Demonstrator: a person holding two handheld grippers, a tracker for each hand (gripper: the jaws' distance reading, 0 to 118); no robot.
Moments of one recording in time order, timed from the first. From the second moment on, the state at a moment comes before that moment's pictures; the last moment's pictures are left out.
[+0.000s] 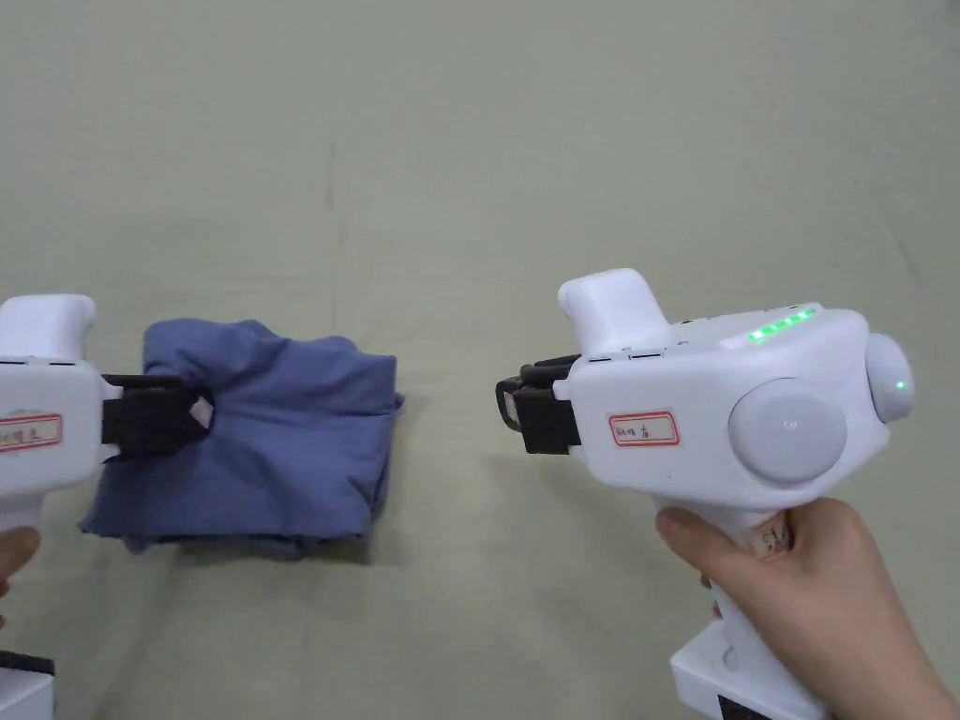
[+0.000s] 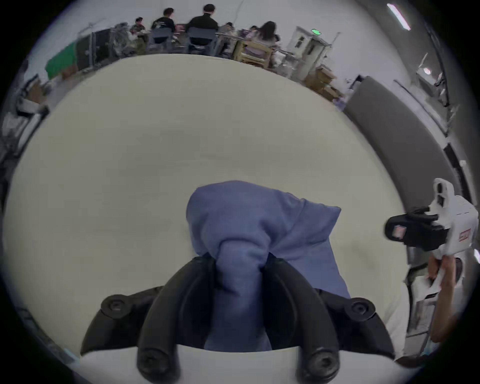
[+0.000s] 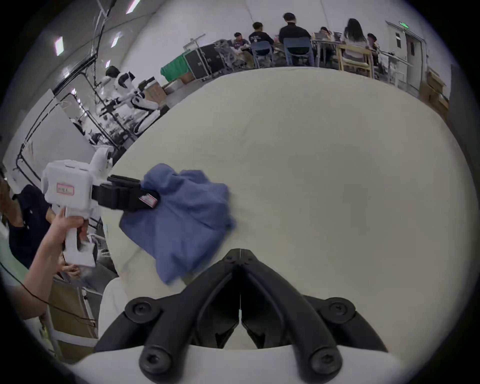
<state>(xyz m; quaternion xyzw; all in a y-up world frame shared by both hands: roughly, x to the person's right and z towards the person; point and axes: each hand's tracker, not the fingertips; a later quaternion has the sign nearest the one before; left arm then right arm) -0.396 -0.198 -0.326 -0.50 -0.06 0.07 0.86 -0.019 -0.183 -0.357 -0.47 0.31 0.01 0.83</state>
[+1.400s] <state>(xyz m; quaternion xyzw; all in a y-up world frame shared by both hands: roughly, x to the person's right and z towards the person) -0.197 0.001 -0.276 -0.18 -0.07 0.01 0.98 0.162 -0.014 -0.271 -0.24 0.11 0.00 0.97</state>
